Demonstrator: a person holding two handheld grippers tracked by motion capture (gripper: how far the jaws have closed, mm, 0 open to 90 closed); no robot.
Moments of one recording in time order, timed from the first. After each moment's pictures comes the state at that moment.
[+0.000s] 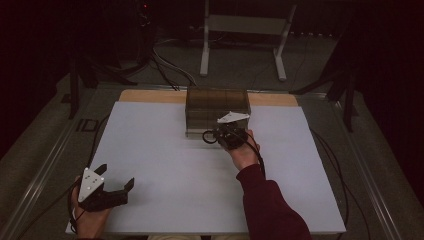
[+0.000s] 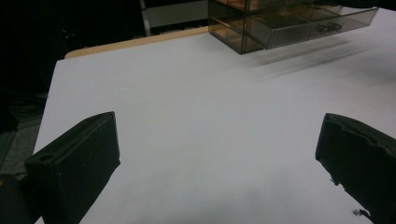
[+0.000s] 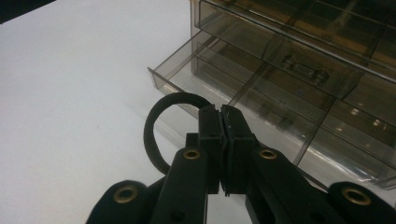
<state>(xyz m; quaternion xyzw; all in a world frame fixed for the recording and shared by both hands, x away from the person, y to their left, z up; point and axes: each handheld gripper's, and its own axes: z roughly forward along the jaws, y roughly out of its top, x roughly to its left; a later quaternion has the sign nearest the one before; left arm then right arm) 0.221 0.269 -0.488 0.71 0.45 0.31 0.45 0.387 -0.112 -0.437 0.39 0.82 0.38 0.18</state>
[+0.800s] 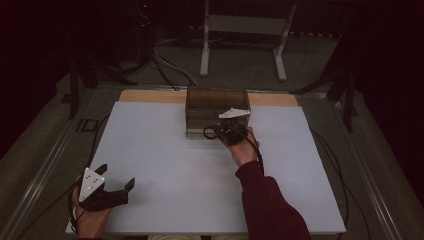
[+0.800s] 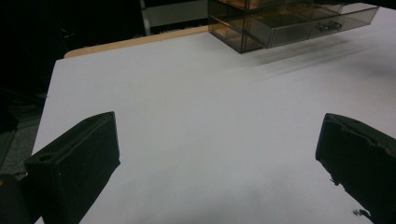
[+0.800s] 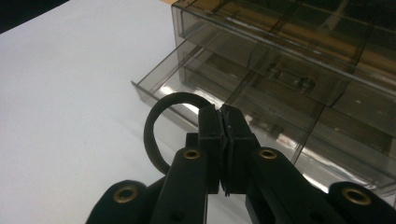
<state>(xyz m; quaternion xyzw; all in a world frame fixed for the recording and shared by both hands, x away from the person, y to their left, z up) 0.221 0.268 -0.489 0.71 0.45 0.32 0.45 0.401 -0.113 -0.436 0.41 0.81 0.39 0.18</state>
